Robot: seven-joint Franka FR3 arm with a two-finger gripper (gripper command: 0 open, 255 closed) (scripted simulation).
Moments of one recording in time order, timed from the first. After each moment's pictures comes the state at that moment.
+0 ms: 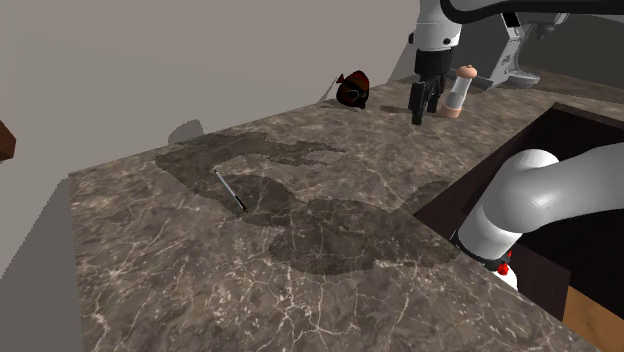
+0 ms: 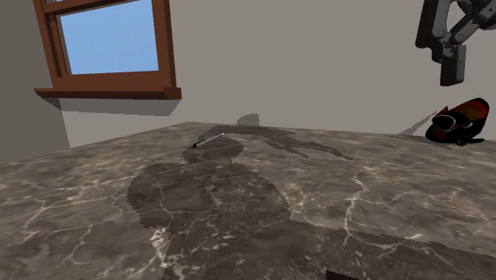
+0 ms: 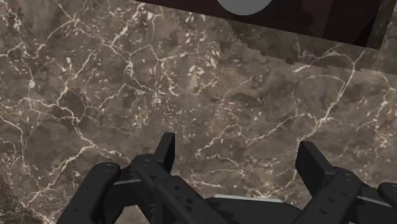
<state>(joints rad) 0.00 -0.81 -0.01 -2.44 -0.05 1.46 -0.06</state>
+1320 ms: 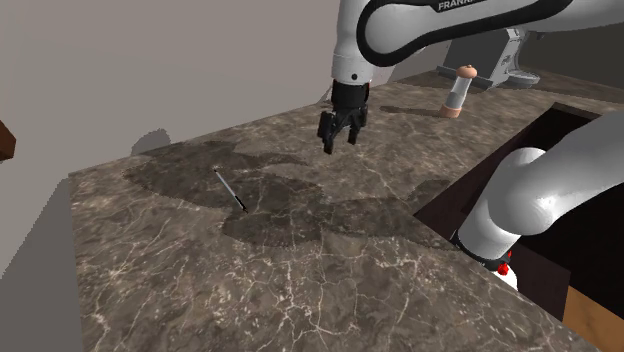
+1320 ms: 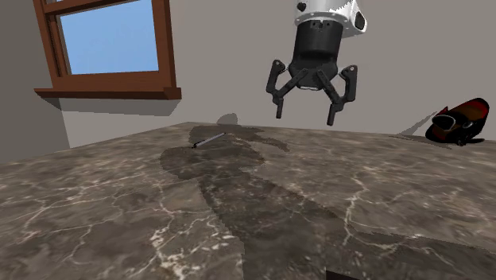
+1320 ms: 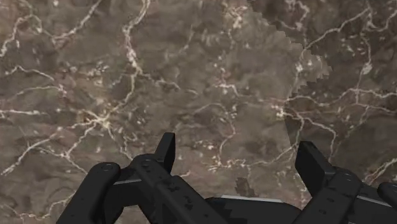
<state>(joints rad) 0.11 -0.47 0.24 -2.38 0.24 1.90 0.27</state>
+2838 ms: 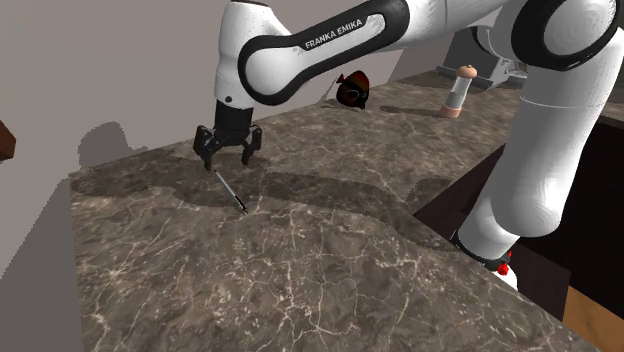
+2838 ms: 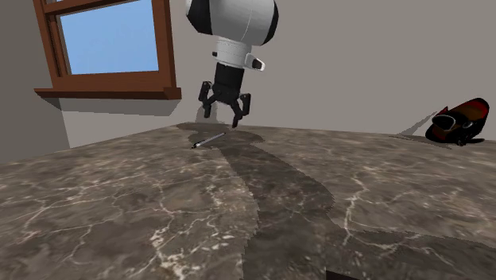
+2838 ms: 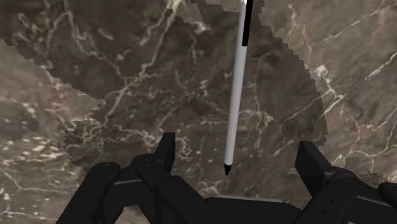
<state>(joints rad) 0.21 0.21 0.43 -1.83 0.09 2.26 0.69</state>
